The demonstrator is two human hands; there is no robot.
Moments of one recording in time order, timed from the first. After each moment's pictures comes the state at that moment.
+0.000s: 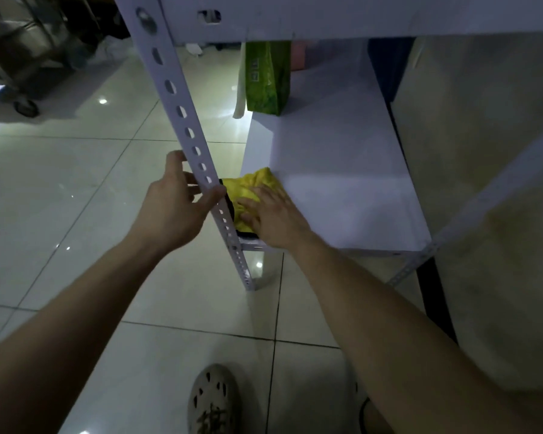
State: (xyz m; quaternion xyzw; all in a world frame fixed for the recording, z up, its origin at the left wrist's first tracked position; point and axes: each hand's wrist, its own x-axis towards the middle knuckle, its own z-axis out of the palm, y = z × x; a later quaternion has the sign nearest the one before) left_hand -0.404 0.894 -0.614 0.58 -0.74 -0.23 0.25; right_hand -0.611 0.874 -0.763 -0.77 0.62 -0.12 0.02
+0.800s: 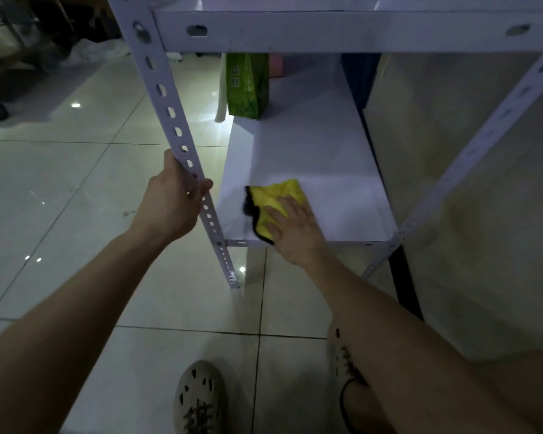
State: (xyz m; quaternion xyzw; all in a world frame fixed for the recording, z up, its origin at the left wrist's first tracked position) left_hand -0.417 0.896 -0.617 0.56 -0.76 -0.21 0.27; right_hand -0.660 0.950 -0.769 -0.70 0.70 -0.14 -0.01
